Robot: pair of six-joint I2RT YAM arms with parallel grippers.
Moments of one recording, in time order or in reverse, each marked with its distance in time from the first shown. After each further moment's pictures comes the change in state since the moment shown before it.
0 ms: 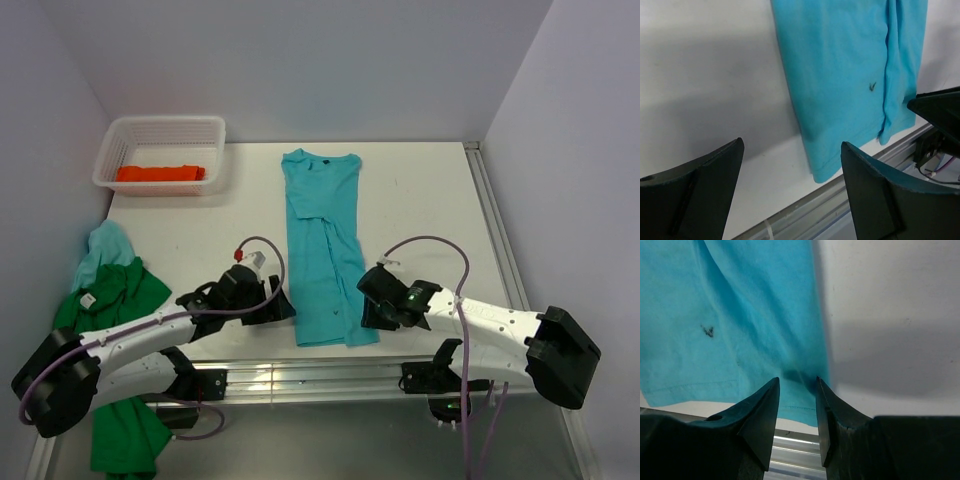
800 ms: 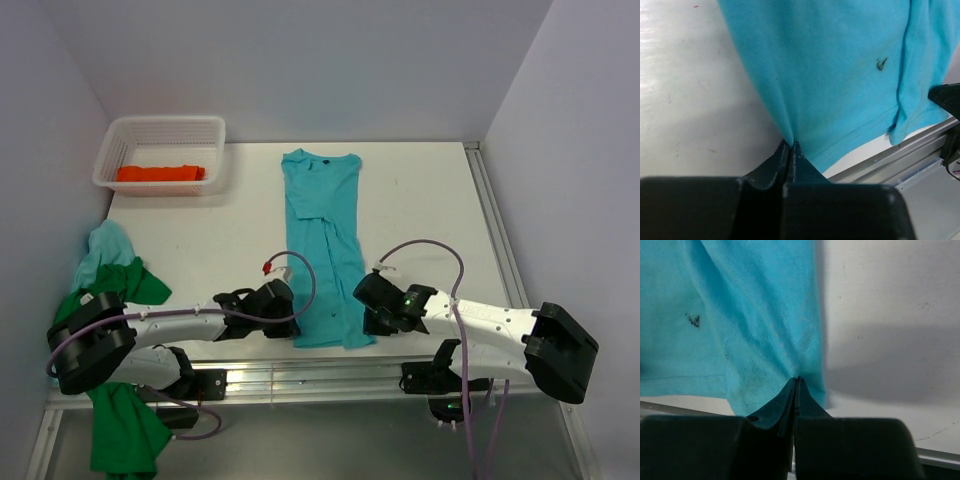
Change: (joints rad) left arm -0.290 0.276 0.120 0.002 -0.142 -0.158; right arm 0.068 0.021 -0.027 0.011 -0.002 0.030
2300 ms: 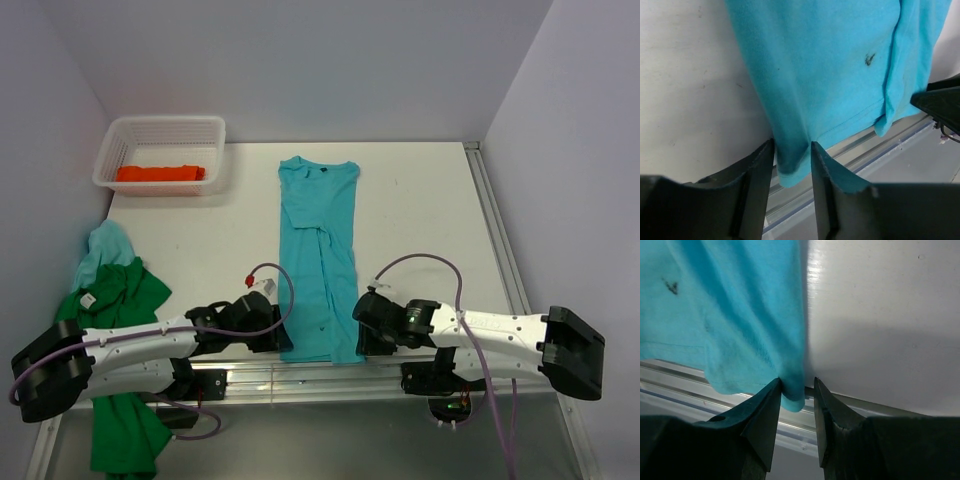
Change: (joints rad) left arm -0.002 -0.269 -0.170 -0.066 0.087 -0.063; right arm 0.174 -0.089 -0.050 -0.021 -0.084 0.130
